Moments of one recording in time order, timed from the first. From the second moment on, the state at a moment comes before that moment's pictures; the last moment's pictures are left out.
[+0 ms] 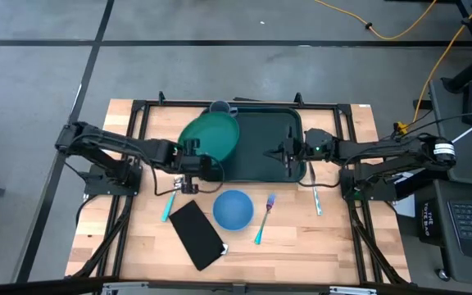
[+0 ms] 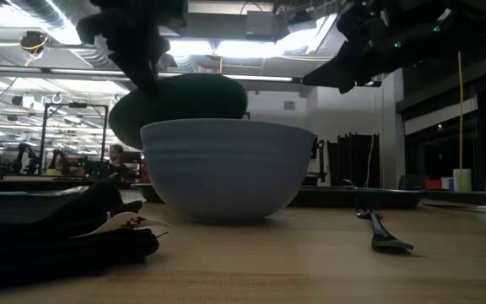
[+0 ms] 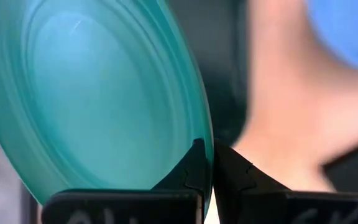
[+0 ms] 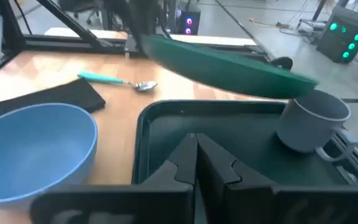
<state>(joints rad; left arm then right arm) -0.12 1.42 1.15 -0.95 -0.35 -0.04 -0.17 1.15 0.53 0.32 -0.07 -0.11</state>
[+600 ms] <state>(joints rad) -0.16 1.68 1.26 -0.93 -0.32 -0.01 -0.15 1.15 0.53 0.26 -0.04 -0.10</state>
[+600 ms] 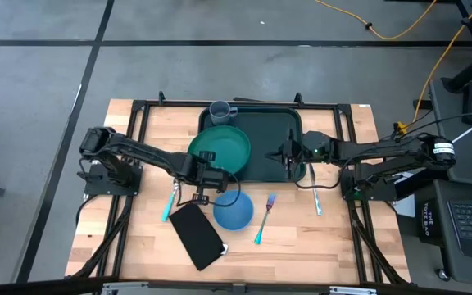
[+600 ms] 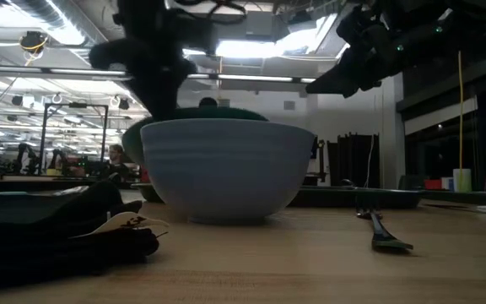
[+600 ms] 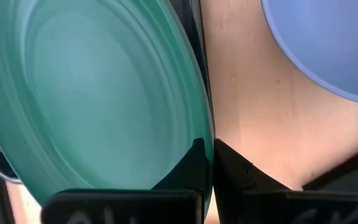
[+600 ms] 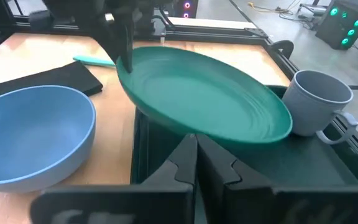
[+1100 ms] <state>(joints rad) -0.10 1.72 1.26 -0.81 -0.21 0.01 -0.15 1.15 0.53 0.25 -0.04 -0.11</state>
